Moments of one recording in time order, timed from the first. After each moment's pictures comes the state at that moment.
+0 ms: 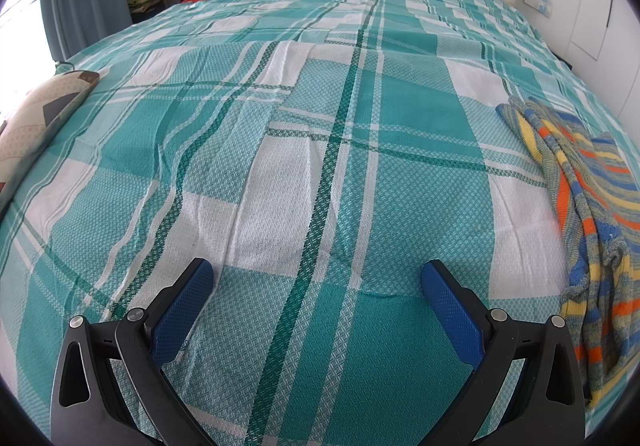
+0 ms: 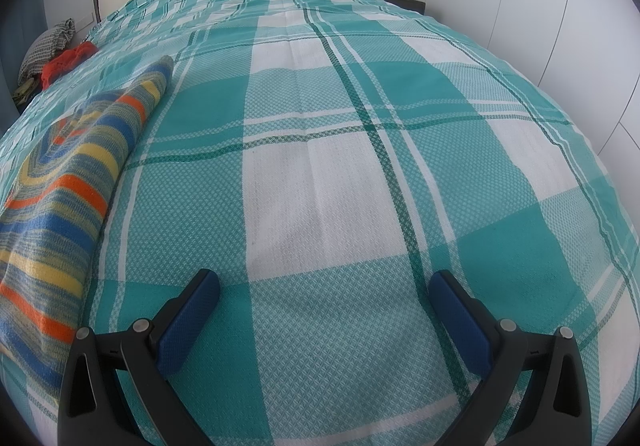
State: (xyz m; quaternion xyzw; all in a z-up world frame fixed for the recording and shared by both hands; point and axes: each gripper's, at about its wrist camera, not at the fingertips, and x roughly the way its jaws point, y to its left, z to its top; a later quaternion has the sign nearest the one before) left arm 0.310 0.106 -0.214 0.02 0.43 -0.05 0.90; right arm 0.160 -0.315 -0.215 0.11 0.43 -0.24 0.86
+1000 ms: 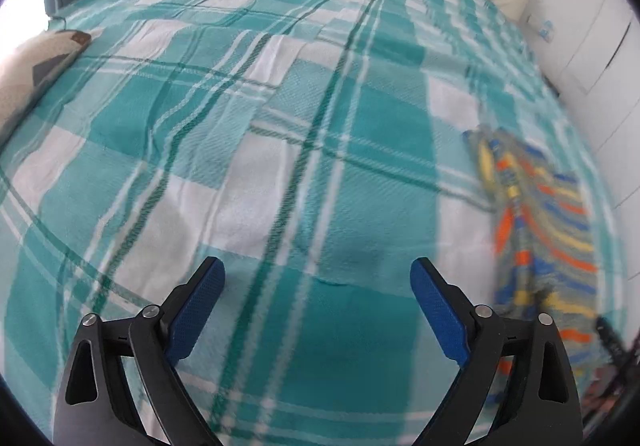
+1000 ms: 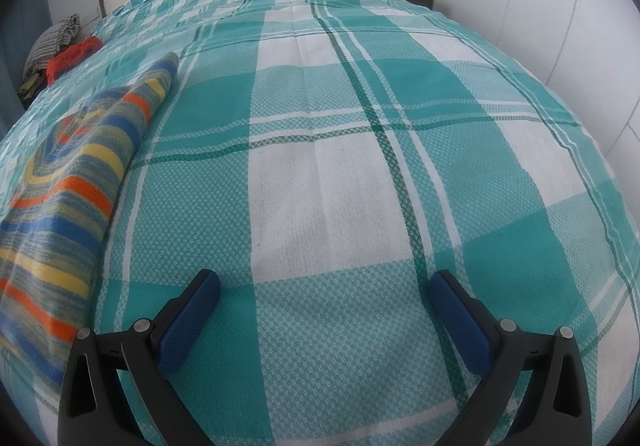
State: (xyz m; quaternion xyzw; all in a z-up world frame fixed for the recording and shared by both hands) left arm 0.304 0.114 -0.174 -0.12 0.48 -0.12 0.86; right arm 0.162 -0.322 -0.207 0.12 0.45 -0.19 0.86
